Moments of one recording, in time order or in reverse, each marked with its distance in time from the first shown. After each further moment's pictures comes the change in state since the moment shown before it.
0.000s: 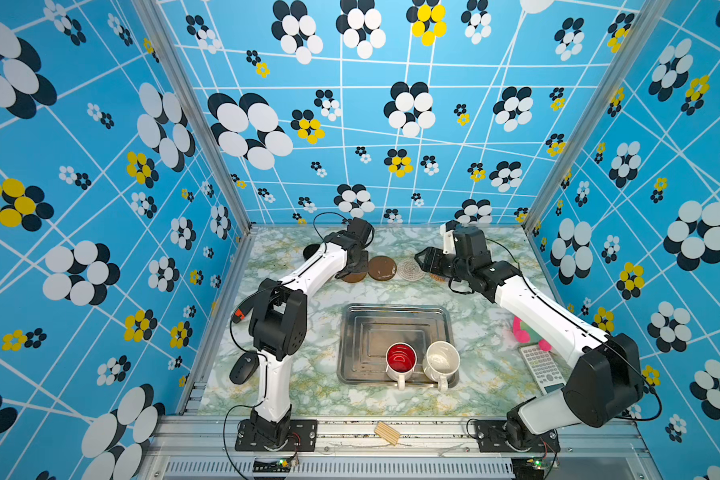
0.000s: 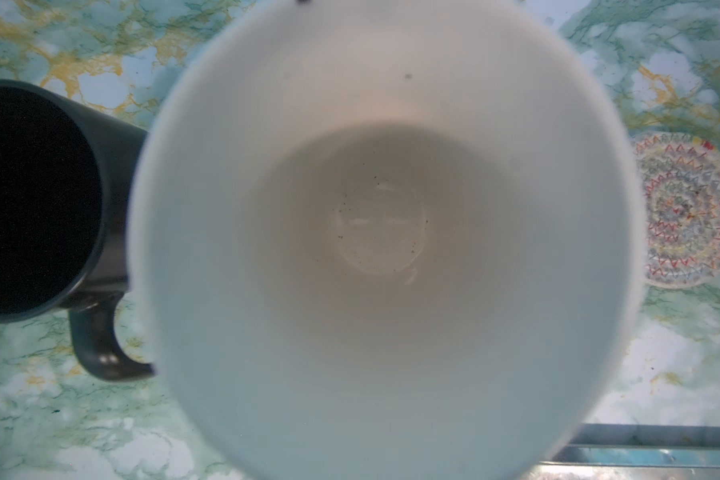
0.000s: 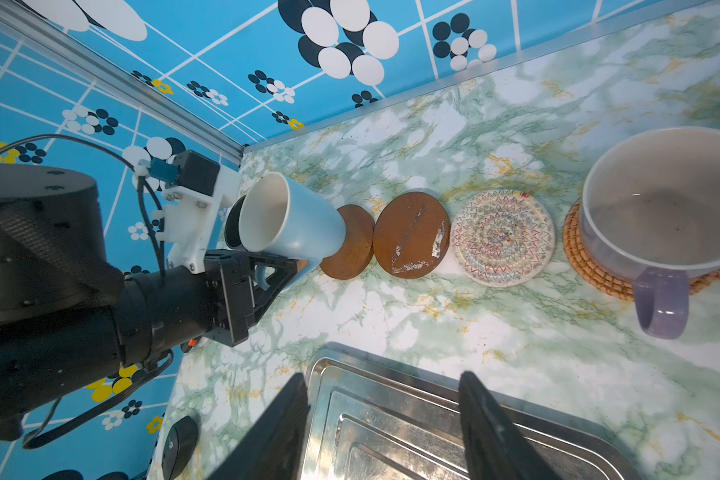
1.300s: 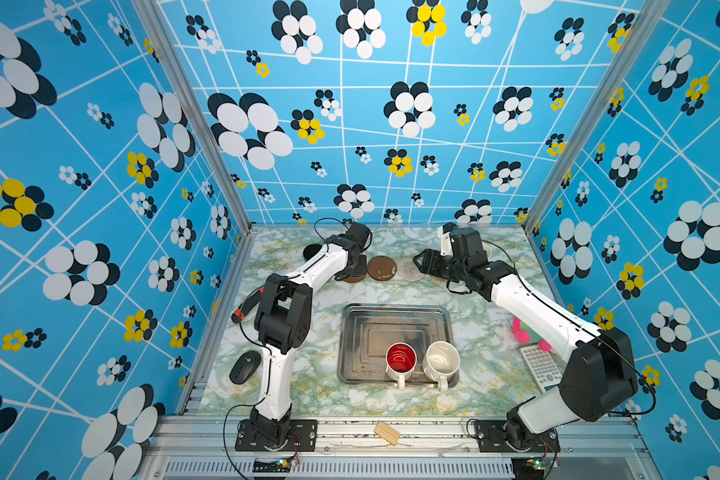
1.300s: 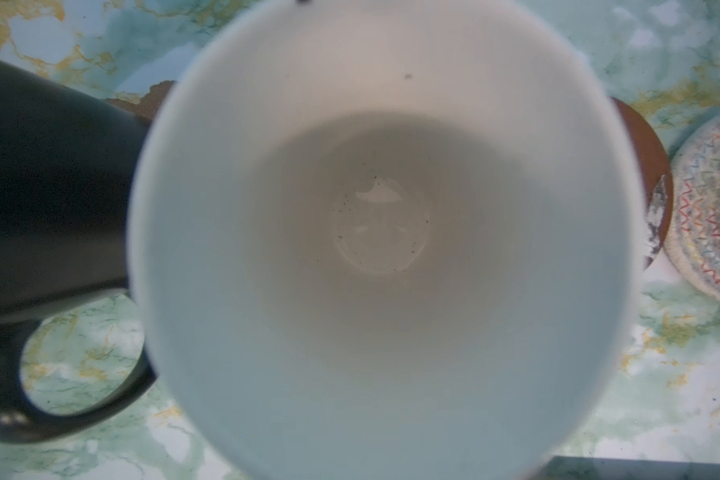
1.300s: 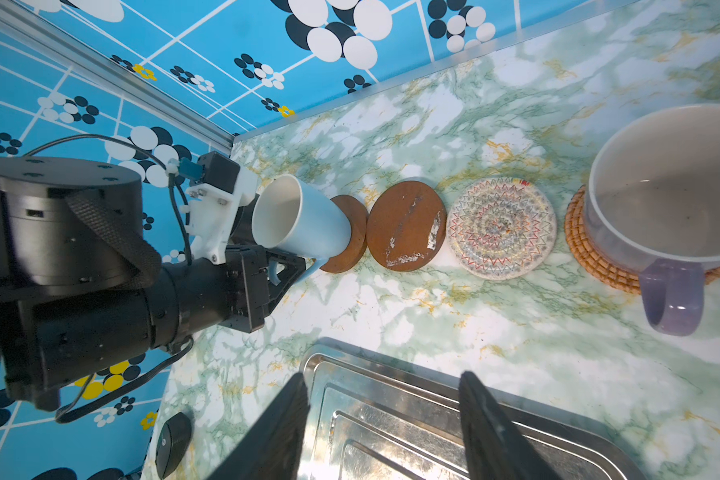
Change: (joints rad) left arm 0.024 0.070 0.000 0.007 0.026 -0.012; right arm 0.000 0.033 0.000 0.000 -0.008 0.000
